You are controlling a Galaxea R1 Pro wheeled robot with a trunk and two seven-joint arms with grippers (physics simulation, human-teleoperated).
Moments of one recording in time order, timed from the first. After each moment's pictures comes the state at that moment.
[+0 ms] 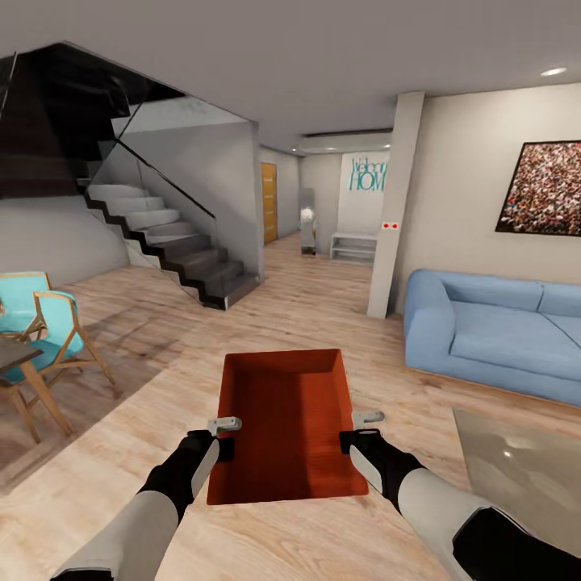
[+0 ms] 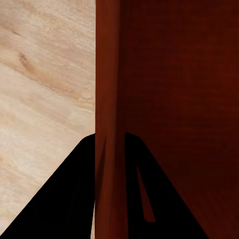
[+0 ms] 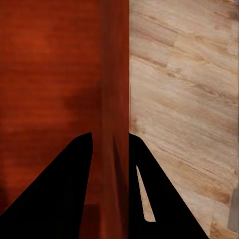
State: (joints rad) left arm -0.70 -0.12 0.05 -0.54 0.05 0.56 0.19; right arm -0.83 0.08 0.60 -0.25 -0.53 0.24 -0.31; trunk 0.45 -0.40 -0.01
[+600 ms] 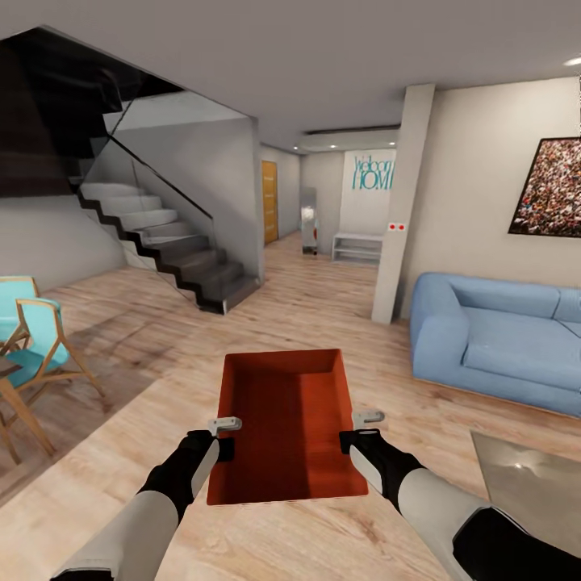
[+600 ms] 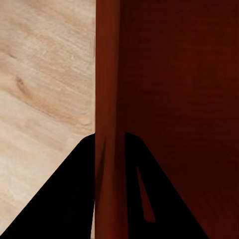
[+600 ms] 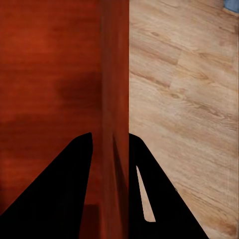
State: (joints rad) left arm -0.70 -0.12 0.05 -0.54 0.05 0.56 0.19; right arm -0.83 0.08 0.60 -0.25 -0.53 0.24 -0.31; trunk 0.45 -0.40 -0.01
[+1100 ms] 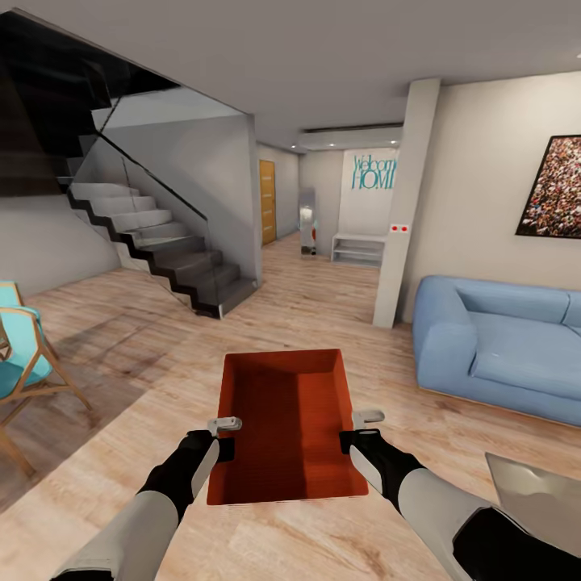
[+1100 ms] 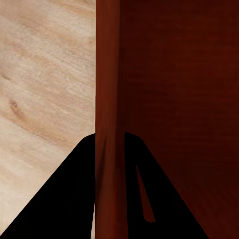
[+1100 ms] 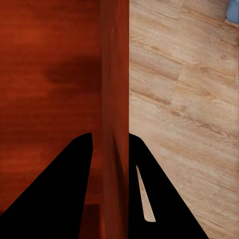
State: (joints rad) left arm -0.70 -0.12 0.05 -0.54 0.05 0.56 0.19; right arm -0.83 0.08 0.60 -0.25 -0.53 0.24 -0.31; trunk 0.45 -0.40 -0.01
